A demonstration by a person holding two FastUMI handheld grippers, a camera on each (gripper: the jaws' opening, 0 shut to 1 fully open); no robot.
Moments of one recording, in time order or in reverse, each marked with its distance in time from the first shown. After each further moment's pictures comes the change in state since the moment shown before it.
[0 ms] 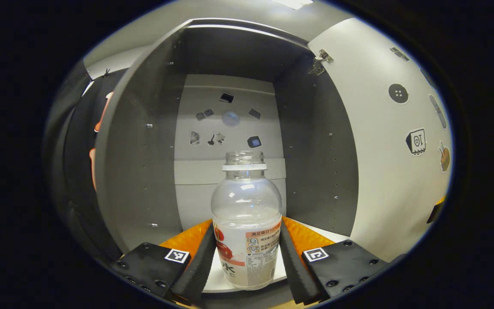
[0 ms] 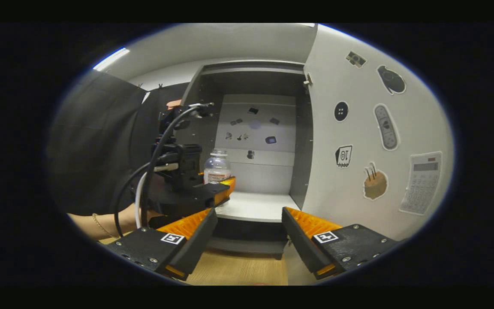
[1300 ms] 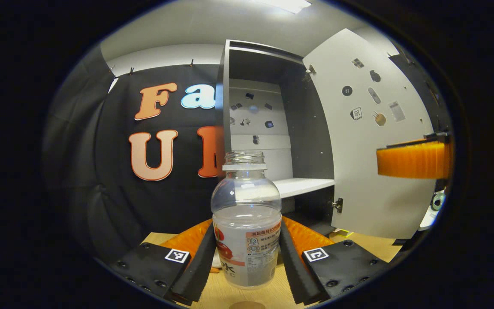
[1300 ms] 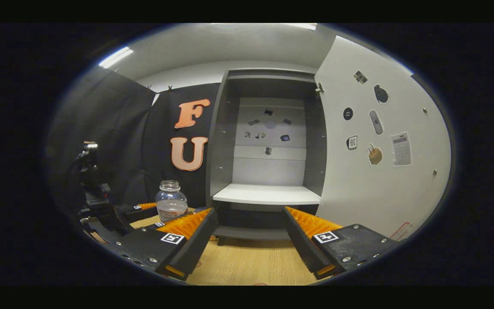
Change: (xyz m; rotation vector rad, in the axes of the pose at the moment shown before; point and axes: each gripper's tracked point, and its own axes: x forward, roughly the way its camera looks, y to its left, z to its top) left arm -0.235 0.063 -0.113 0.016 0.044 0.020; right arm -0.069 0.092 -0.038 0.037 -0.016 -0.019
